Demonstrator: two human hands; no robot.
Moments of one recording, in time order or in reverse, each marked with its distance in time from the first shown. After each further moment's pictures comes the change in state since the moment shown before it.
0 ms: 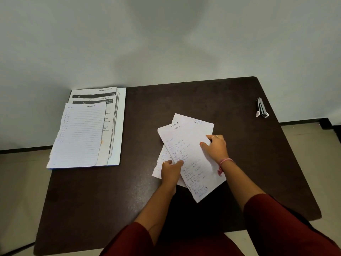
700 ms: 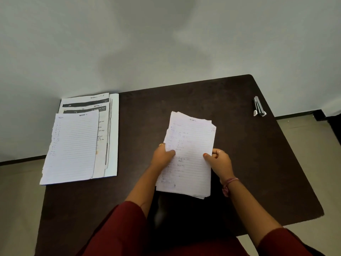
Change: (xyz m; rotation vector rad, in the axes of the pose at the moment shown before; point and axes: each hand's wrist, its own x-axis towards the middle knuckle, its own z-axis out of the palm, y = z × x) left_hand 0.043 0.068 -0.025 0.485 -0.154 0.226; right_hand -0.037 0.011 0.003 0.346 0.069 0.172
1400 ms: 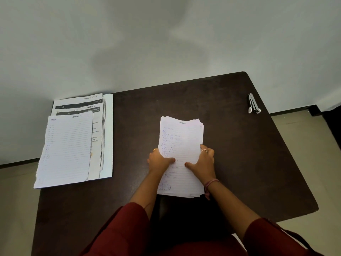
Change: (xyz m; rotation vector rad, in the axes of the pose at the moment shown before) left_hand 0.018 -0.025 0.024 0.162 0.196 -0.076; right_hand -0.014 -0.002 0.035 -0.261 0.009 -0.155
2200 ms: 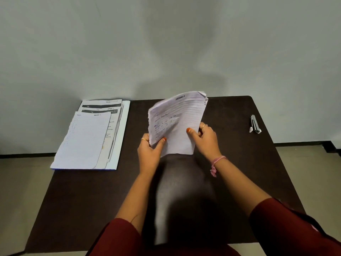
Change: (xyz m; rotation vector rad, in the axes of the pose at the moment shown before) left_hand -0.081 0.029 -0.050 -0.623 0.422 0.473; right_hand 0.023 -0.069 -0.076 0.211 0.021 -0.520
